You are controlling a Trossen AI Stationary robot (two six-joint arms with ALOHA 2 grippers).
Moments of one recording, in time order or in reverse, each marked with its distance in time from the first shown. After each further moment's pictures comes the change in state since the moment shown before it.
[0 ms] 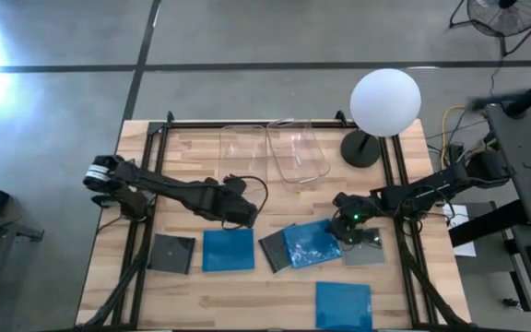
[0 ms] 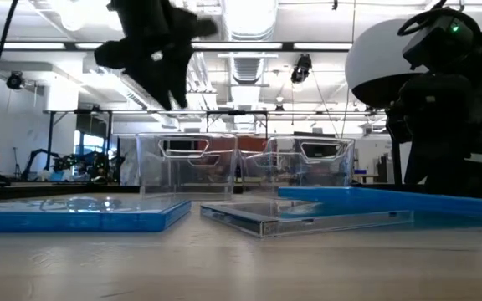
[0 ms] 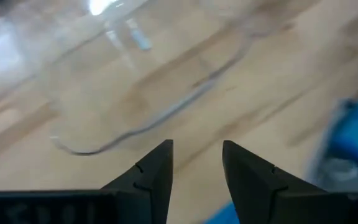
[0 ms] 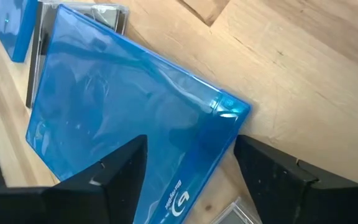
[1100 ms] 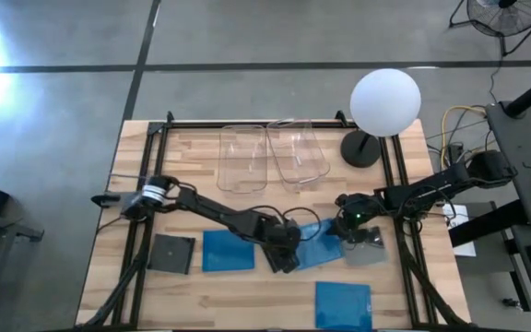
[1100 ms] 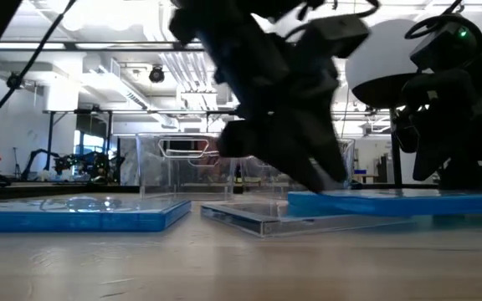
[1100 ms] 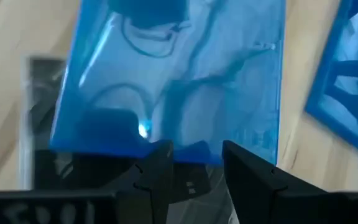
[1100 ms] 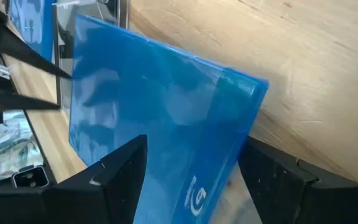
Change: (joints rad) left arm -0.019 0.513 0.247 0.629 0.510 0.419; right arm 0.000 -0.002 -0.071 0.111 -0.111 0.162
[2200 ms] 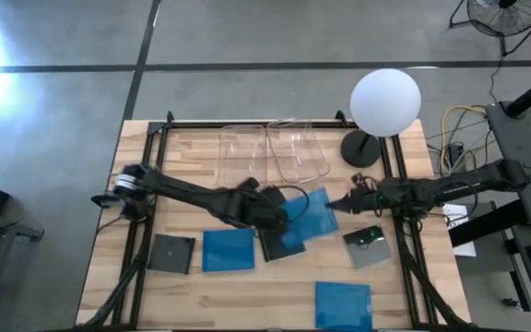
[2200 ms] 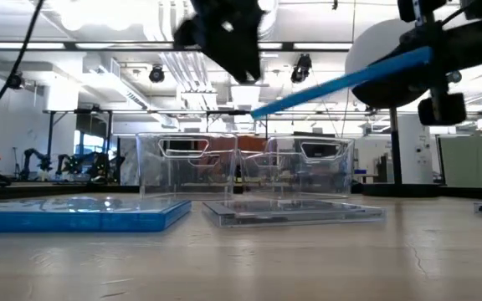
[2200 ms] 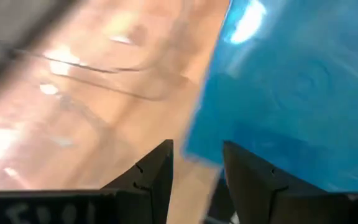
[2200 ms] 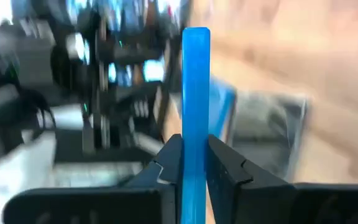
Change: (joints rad) left arm 0.012 -0.285 0.120 -0.576 -0.550 0.012; right arm 0.004 -0.528 0.041 0.030 0.313 0.181
